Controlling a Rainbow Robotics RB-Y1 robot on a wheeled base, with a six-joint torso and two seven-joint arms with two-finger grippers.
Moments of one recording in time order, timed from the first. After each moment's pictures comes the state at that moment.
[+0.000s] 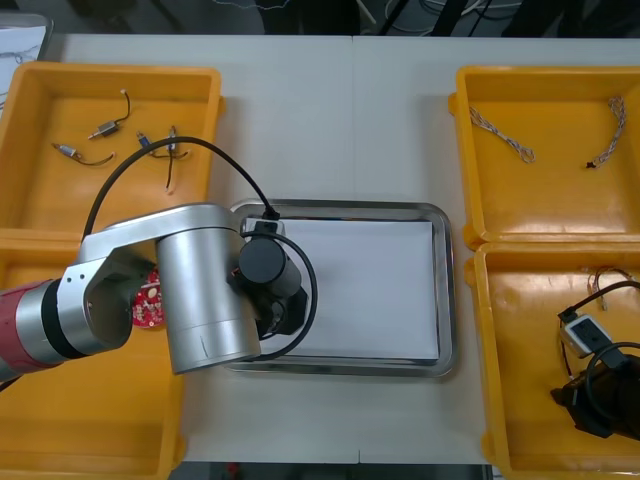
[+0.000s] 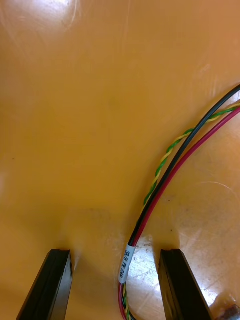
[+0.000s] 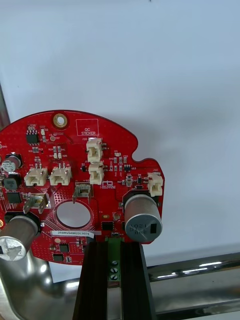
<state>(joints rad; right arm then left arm) 0.33 -1.09 0.23 -2.09 -0.70 0.89 1.54 -0.73 0.68 -1.00 -2.11 0.54 1.57 -0.33</state>
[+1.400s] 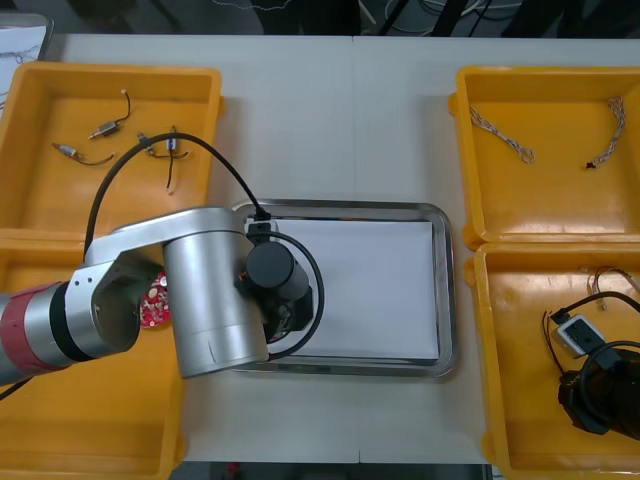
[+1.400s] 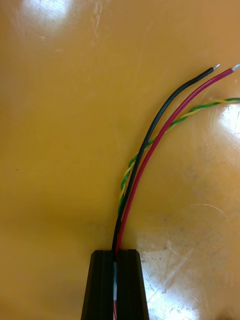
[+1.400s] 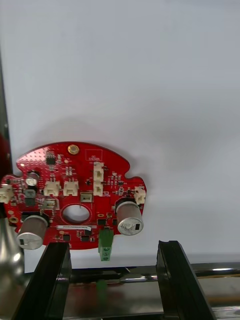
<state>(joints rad) 0.33 -1.11 0.28 -2.08 -0.60 0.82 1.54 -0.73 0.66 -0.98 -2.11 0.53 1.59 -0.16</state>
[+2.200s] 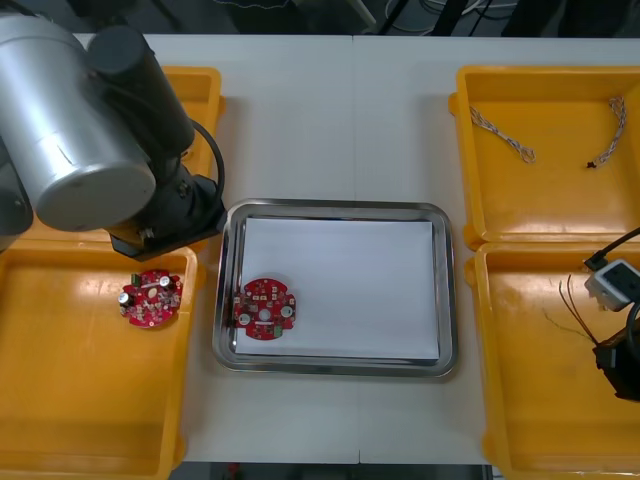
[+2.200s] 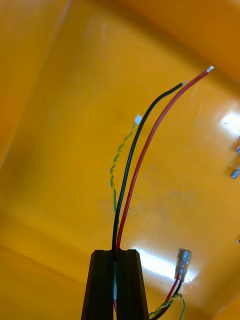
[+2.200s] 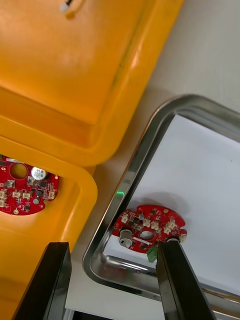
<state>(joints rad) 0.32 -1.13 -0.11 -2.38 -0.94 1.30 1.54 -0.73 0.76 -0.47 -2.15 0.81 1.91 -0.16</state>
